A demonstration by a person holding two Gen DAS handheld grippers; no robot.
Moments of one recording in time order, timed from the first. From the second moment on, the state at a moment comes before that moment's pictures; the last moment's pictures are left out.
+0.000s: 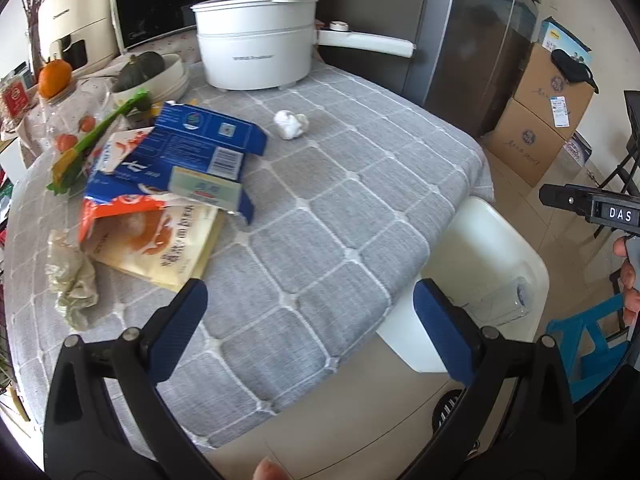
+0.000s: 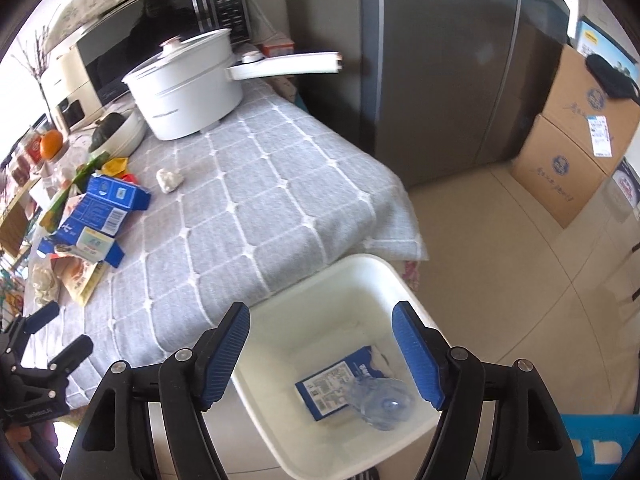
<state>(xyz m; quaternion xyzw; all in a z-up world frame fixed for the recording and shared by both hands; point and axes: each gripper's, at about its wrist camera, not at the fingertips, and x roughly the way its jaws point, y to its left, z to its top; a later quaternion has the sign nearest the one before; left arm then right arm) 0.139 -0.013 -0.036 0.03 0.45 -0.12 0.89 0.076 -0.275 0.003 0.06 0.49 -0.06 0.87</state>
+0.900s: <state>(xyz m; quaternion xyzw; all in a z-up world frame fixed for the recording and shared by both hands) 0.178 0.174 -0.087 -0.08 0.48 0.04 0.87 0.140 -0.113 -0.020 0.00 0.51 0.03 0.86</state>
